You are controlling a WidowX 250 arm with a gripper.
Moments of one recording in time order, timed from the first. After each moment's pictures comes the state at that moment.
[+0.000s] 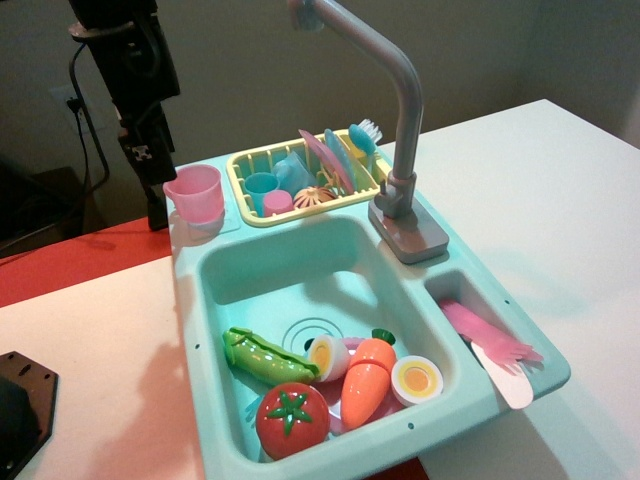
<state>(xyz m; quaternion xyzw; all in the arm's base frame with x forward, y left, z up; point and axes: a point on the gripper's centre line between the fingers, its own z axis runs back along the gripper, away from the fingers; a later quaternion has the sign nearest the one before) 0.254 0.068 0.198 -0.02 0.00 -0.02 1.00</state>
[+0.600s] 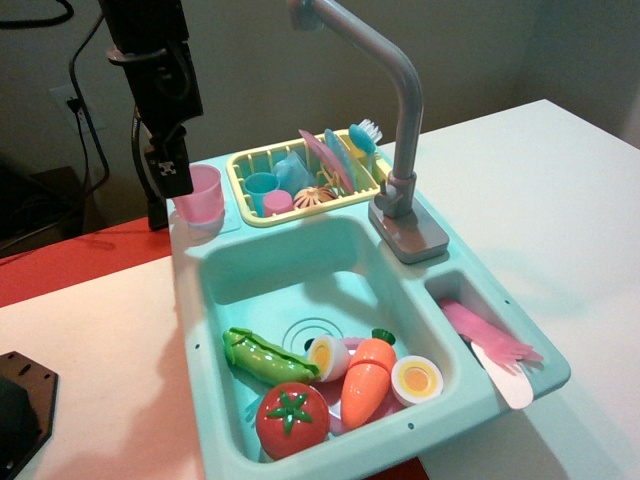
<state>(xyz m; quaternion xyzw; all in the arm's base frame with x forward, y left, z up) 0.263 0.072 0.177 -0.02 0.03 0.00 1.00</state>
